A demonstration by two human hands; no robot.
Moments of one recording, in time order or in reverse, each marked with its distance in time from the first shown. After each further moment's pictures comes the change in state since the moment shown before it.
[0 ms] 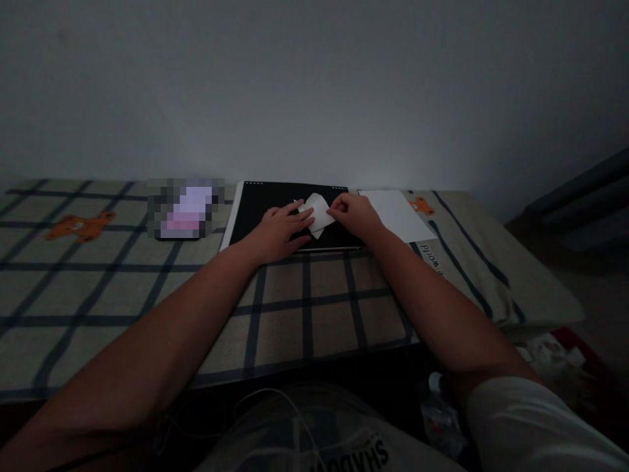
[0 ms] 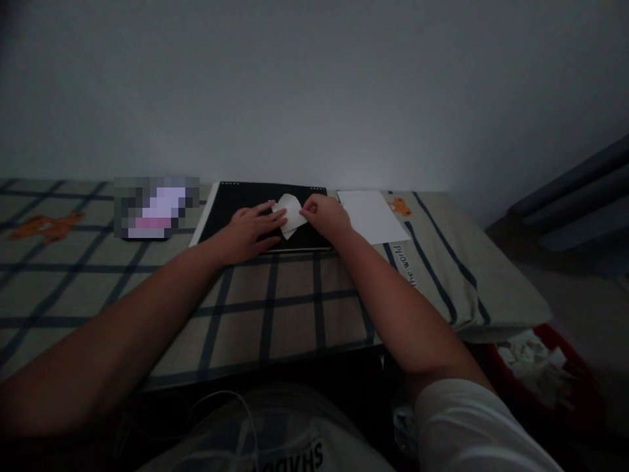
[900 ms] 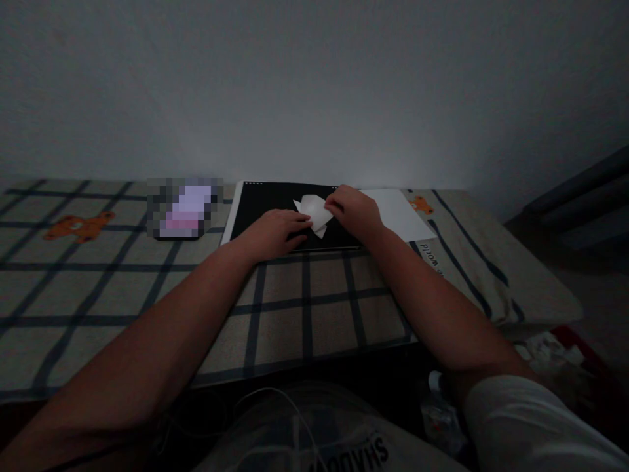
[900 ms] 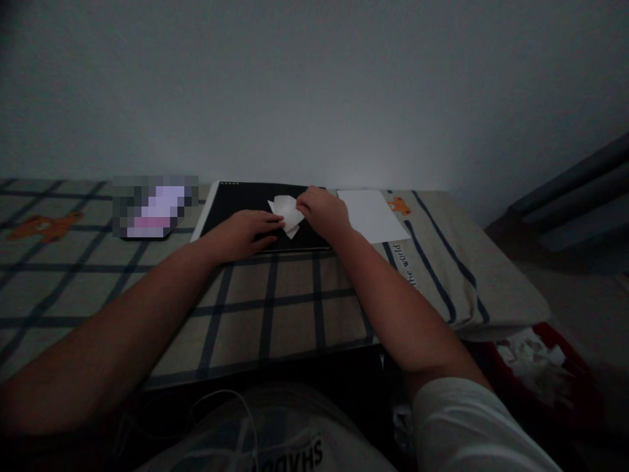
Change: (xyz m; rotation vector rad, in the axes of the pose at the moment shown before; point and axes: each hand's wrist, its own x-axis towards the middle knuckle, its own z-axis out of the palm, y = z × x) left_hand 0.003 -0.005 -0.003 0.017 0.001 0.048; right_hand -0.004 -0.008 -0.007 -0.248 0.037 -0.294
